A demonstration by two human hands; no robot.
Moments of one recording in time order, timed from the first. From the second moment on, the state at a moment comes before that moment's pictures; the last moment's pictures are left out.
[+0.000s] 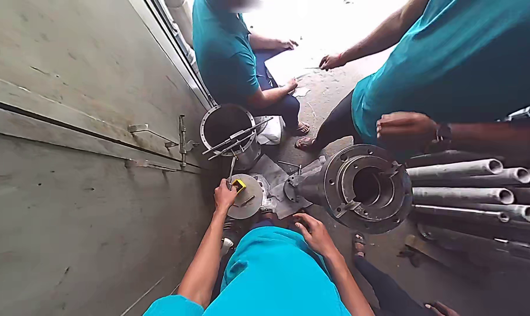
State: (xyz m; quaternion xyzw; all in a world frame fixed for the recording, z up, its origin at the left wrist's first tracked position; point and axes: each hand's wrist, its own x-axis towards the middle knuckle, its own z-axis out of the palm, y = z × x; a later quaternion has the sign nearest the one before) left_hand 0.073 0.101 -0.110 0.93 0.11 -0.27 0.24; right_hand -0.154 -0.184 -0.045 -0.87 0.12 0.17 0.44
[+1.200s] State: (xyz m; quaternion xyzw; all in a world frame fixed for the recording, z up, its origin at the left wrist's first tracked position) left_hand 0.074 0.098 -0.142 0.90 0.12 -0.32 0.27; right_hand -0.161 -0.210 -0.040 -0.85 0.19 0.16 0.46
